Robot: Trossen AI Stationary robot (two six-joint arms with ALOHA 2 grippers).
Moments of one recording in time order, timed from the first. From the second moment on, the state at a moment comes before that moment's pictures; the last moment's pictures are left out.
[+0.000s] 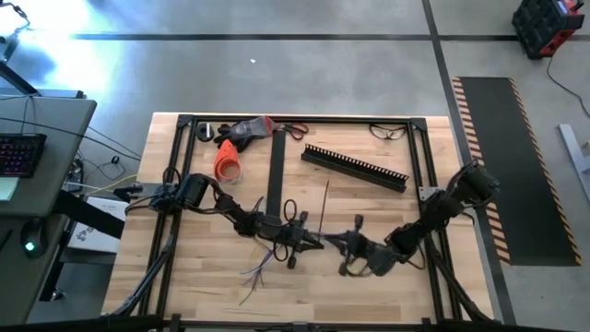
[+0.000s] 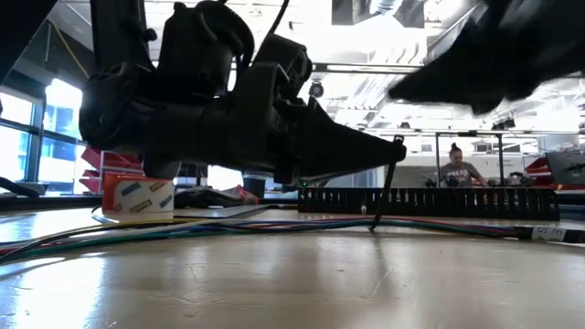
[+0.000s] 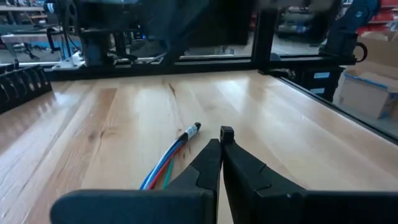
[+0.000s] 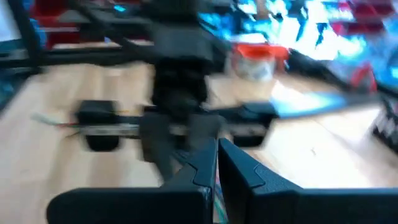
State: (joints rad) left arm -0.26 2.26 0.91 1.27 -0.03 -0.02; right arm 0.66 1.73 0.63 0.65 0.95 0.36
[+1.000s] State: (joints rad) left arm -0.32 2.26 0.91 1.27 -0.01 -0.01; right arm 0.00 1.72 0.52 0.41 0.33 0.56
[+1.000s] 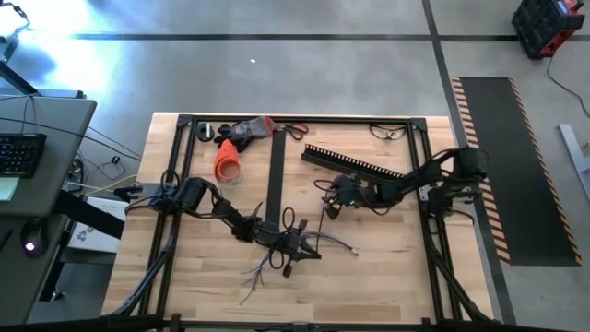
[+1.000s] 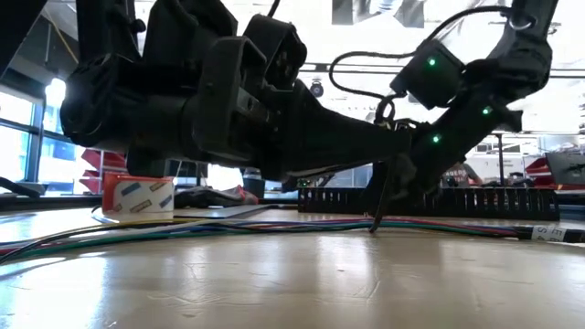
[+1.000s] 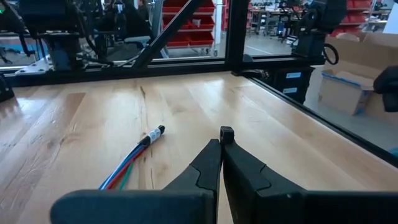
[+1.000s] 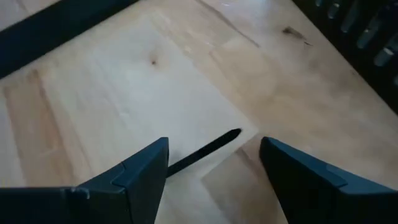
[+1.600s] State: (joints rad) left arm -0.31 2.26 0.91 1.25 -0.01 -0.01; right arm 0.09 1.74 0.38 0.73 0.20 0.47
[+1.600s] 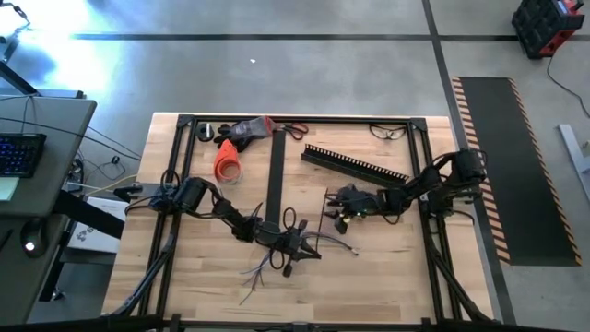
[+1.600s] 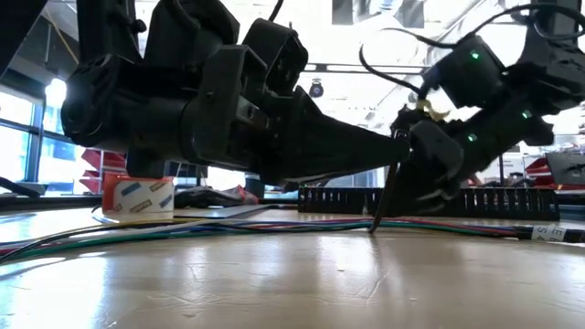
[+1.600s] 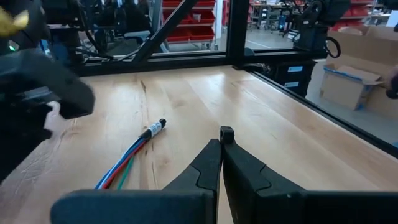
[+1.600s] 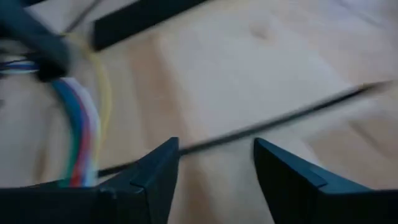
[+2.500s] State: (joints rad) left arm -0.29 2.26 0.91 1.25 -0.01 -0.03; right arm -0.10 1.79 0.37 0.86 0.06 0.49
